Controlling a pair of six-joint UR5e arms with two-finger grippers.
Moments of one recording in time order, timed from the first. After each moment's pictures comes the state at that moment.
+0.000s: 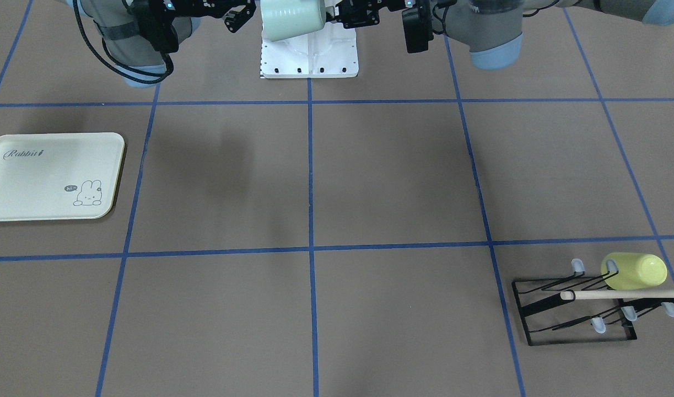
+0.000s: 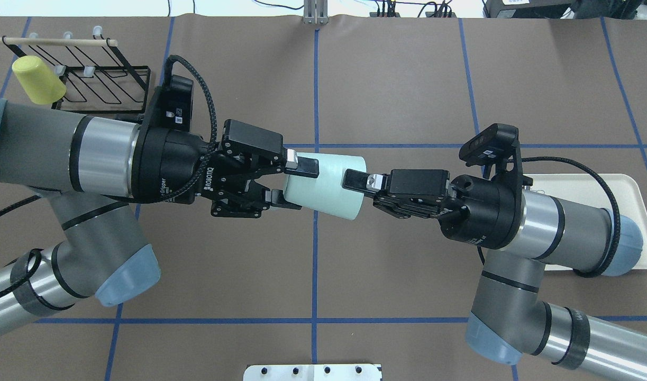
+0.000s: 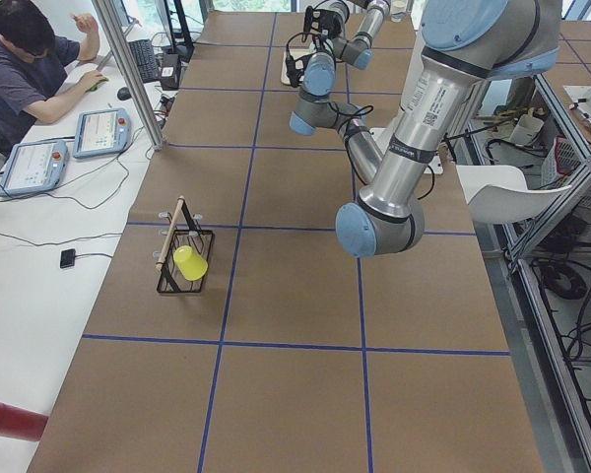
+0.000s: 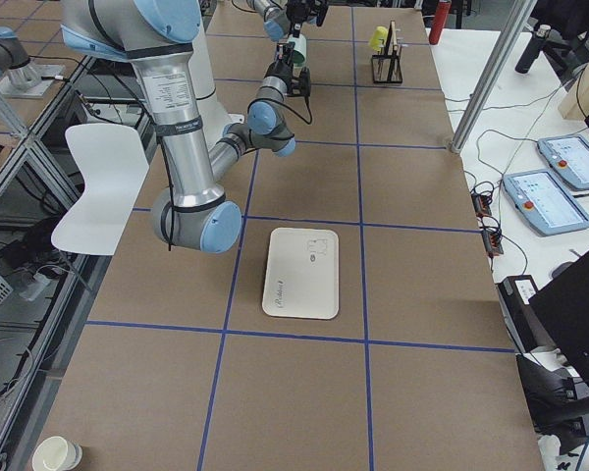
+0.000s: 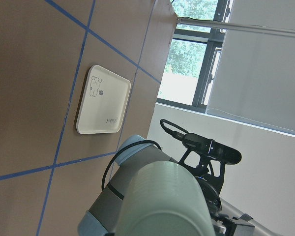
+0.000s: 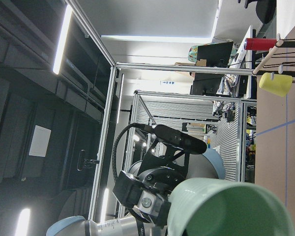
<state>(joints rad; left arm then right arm) -0.63 -2.09 -1.88 -2.90 -2.13 -2.12 0.45 -1.23 1.82 0.29 1.63 1.79</state>
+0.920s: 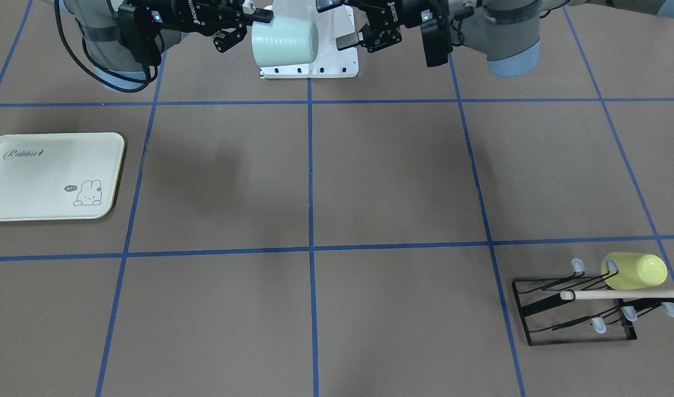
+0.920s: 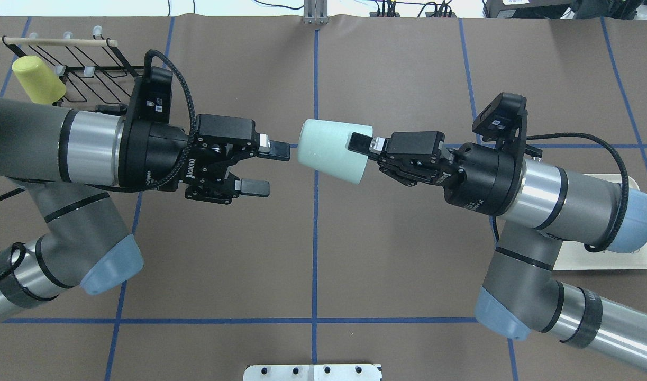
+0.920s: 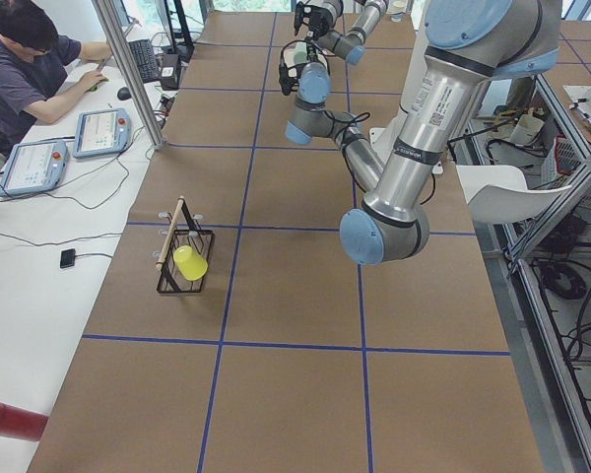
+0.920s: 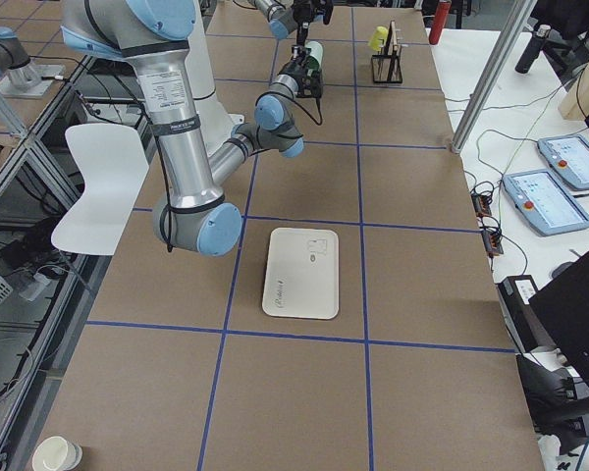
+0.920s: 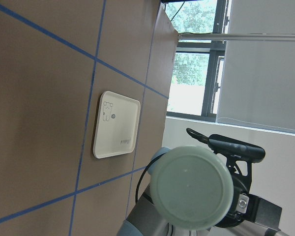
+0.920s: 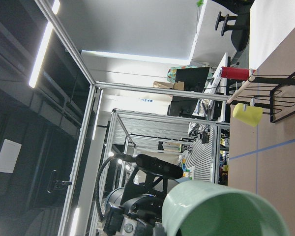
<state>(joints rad) -0.68 -2.02 -1.85 -2.89 -2.14 -1.98 0.54 -1.24 1.84 0.09 1.63 1.80</state>
